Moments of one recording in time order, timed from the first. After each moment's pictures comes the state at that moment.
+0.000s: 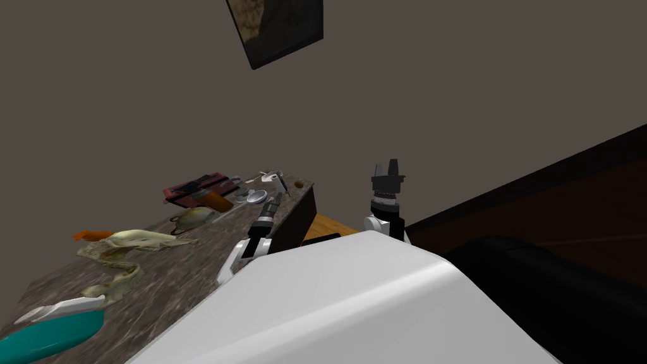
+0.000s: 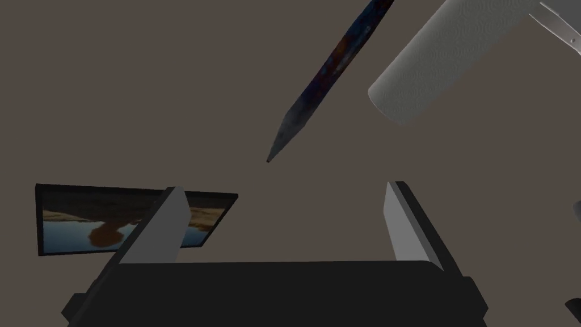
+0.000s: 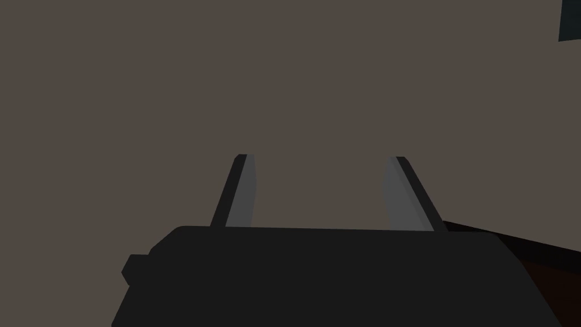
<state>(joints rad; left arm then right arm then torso) 0.37 0.31 -0.03 -1.92 -0.26 -0.23 -0.41 0.54 0.01 -0.05 -2.40 -0.10 -0.55 0.10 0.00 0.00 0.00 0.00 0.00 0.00</state>
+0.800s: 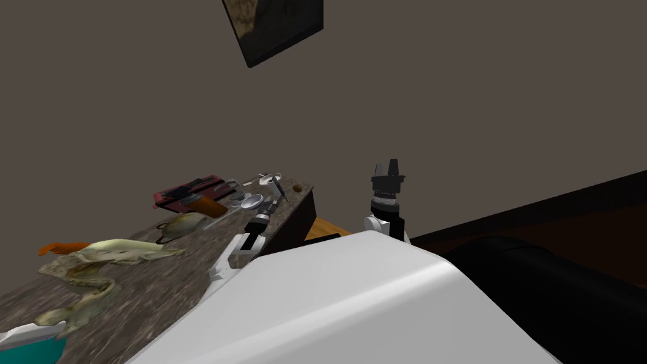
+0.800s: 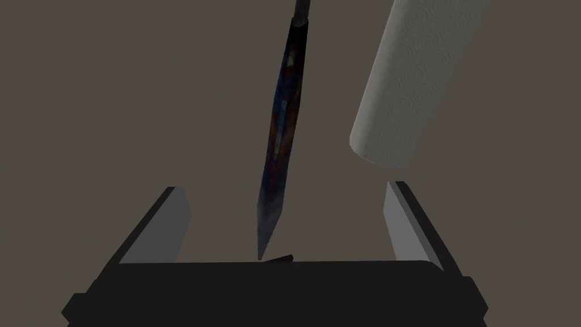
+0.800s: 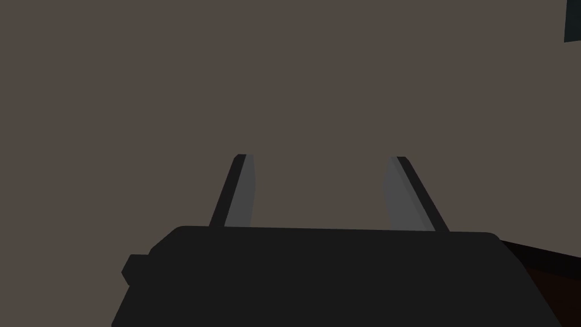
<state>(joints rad) 0.27 0.45 -0.02 -1.76 -0.41 -0.22 -0.51 0.54 0.01 -0.05 -2.40 -0.10 -0.56 0.10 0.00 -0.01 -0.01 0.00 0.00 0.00</state>
